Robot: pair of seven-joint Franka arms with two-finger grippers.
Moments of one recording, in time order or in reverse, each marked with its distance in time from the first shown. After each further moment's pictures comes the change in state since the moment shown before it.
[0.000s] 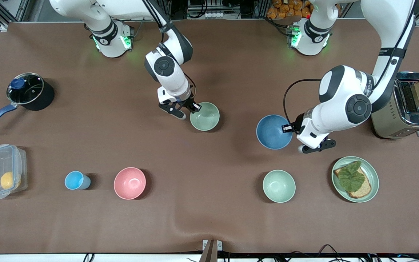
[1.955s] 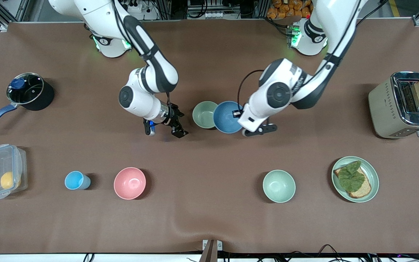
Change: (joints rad) left arm -0.320 0.114 -0.005 0.016 0.000 0.102 -0.281; right arm -0.159 0.074 -0.019 0.074 0.754 -0.069 -0.029
